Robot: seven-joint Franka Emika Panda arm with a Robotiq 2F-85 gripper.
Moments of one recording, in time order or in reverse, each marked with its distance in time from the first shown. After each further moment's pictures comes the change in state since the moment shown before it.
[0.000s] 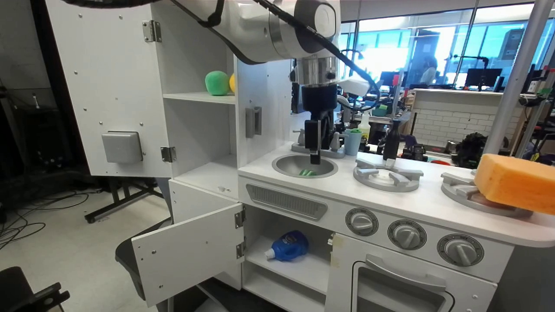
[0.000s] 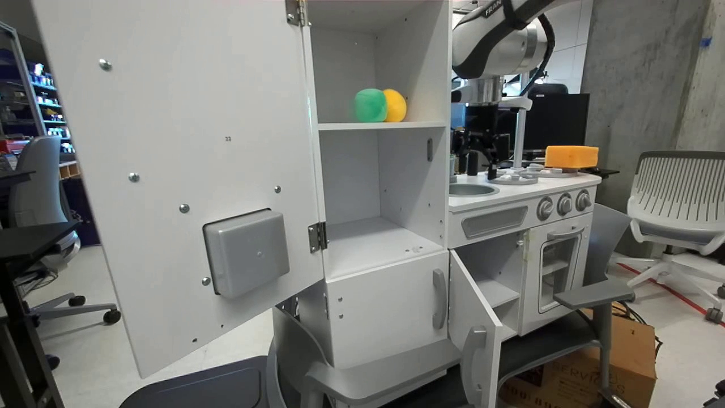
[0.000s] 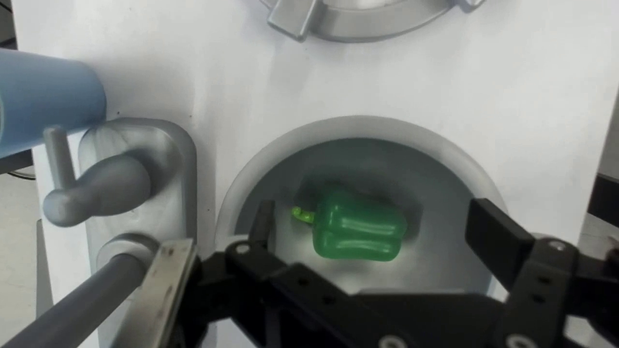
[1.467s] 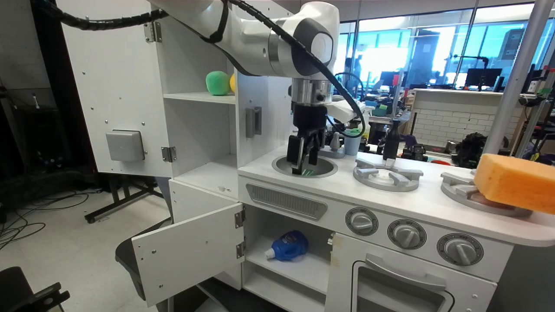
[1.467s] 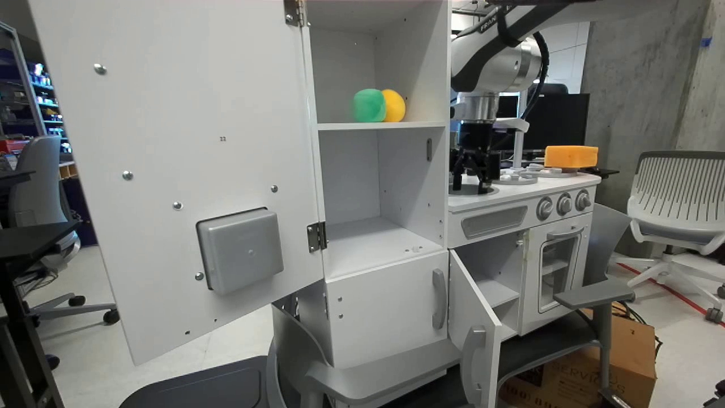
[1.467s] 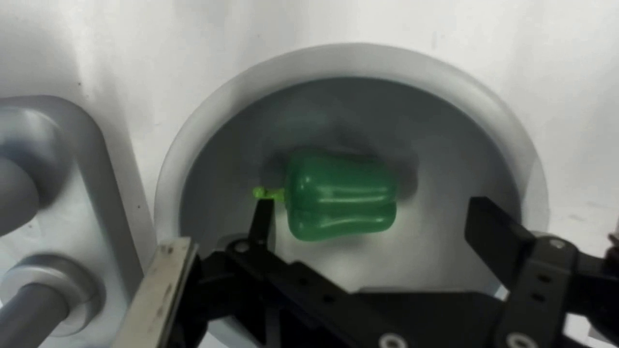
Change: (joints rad) arm -0.010 0.079 0.047 0.063 0.063 -0.069 0.123
